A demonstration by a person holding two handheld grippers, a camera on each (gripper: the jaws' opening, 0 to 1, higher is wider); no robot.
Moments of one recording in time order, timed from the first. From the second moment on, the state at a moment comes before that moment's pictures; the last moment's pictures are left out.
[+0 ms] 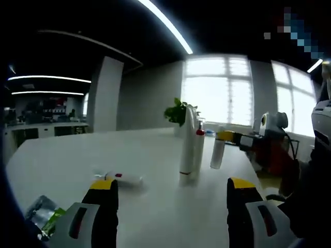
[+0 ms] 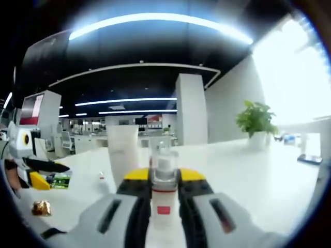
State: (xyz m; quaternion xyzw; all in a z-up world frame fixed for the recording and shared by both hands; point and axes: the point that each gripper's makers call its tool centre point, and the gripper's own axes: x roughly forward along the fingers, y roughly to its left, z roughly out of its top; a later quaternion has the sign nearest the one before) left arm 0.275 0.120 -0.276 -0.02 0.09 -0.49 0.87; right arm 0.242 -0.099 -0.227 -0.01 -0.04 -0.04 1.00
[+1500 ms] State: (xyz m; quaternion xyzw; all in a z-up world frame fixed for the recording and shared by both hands) left arm 0.280 0.119 -0.284 -0.04 0.11 -0.49 0.87; right arm 0.236 -0.088 -0.249 -0.03 -0.06 0.00 1.00
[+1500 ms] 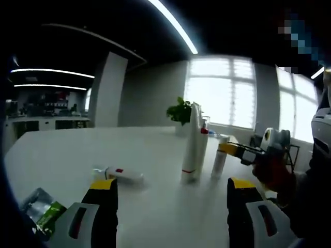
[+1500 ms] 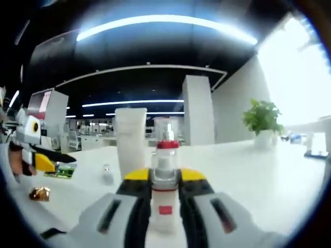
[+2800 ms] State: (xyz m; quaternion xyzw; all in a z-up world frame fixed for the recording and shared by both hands) left arm 0.280 0.133 -0.278 -0.03 0.11 -0.48 0.87; right arm 0.250 -0.103 -0.169 -0.12 -0.01 0.05 0.99
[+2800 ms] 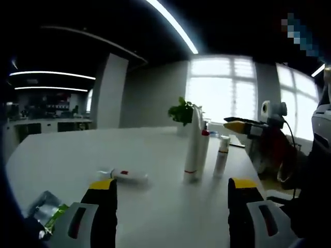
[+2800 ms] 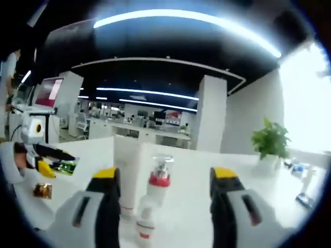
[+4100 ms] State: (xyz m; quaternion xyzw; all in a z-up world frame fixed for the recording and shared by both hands) left arm 0.282 0.142 -0.289 -0.01 0.15 -0.46 0.87; right arm 0.330 0.006 -0.124 -0.29 0.22 0.36 0.86
